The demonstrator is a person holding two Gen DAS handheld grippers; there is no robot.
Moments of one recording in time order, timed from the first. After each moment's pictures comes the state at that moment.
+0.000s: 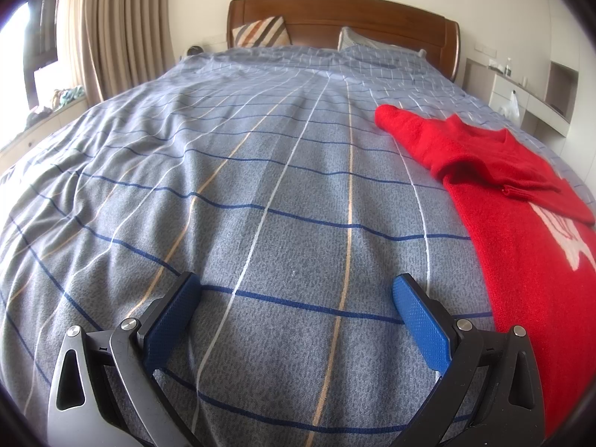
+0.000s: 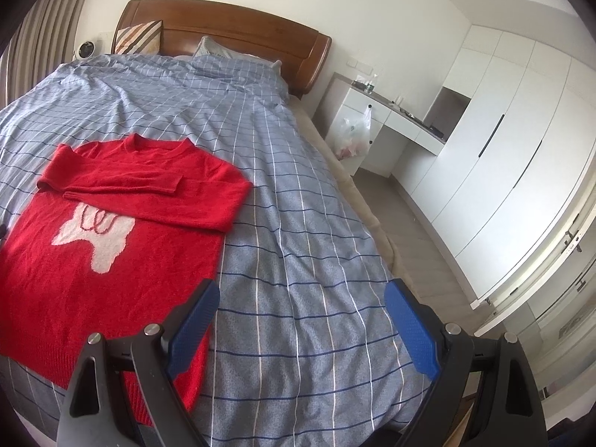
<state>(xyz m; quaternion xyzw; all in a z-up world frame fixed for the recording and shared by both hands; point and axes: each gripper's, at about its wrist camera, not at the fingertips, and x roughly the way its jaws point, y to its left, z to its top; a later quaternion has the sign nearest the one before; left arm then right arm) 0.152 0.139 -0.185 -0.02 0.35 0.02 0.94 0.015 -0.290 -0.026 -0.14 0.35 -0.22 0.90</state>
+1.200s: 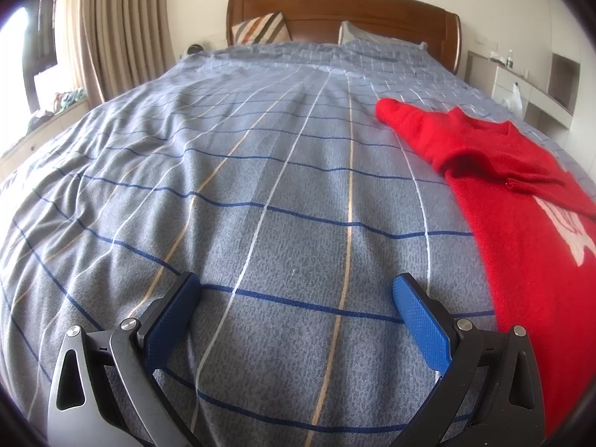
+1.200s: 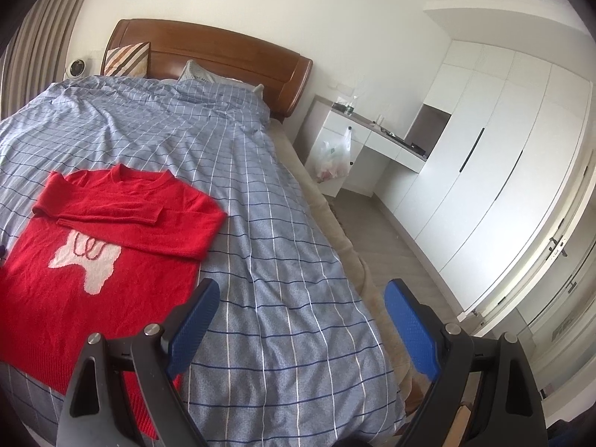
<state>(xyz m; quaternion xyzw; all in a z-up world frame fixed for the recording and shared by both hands) 0.156 0.133 -0.188 -0.01 0.36 0.02 0.93 -0.009 -0.303 0.016 -0.15 0.30 -0.23 0.91</state>
